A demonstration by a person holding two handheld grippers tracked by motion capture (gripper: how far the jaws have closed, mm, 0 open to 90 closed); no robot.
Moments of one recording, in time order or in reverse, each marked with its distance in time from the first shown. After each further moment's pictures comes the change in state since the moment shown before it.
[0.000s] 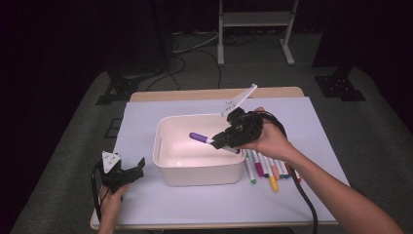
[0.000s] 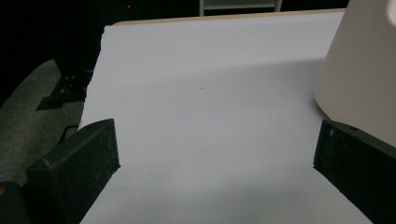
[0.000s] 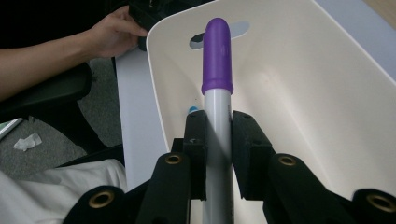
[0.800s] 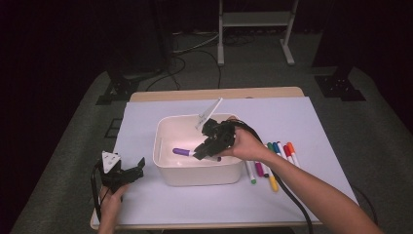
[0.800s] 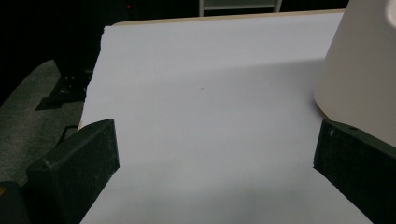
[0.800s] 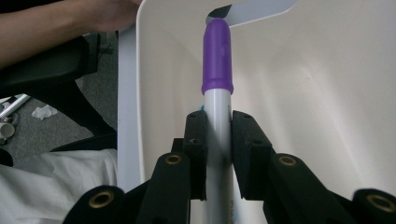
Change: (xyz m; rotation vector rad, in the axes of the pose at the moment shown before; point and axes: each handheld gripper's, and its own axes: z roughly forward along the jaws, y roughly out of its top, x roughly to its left) left arm 0.000 0.000 0.000 -0.003 -0.001 -0.004; right arm -0.009 0.010 0.075 0.110 0.104 -0.054
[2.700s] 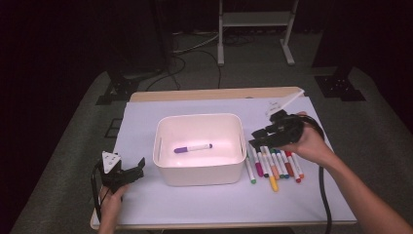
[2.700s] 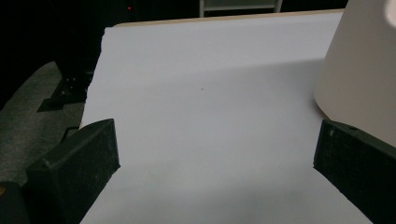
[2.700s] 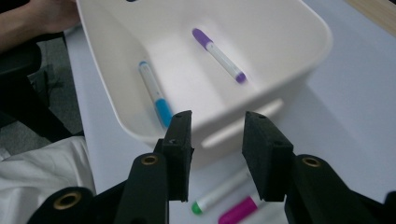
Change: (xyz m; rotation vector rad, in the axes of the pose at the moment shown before) left arm 0.000 0.000 -0.001 0.003 0.003 0.015; right arm -0.009 -0.110 -0.122 -0.131 -0.229 0.190
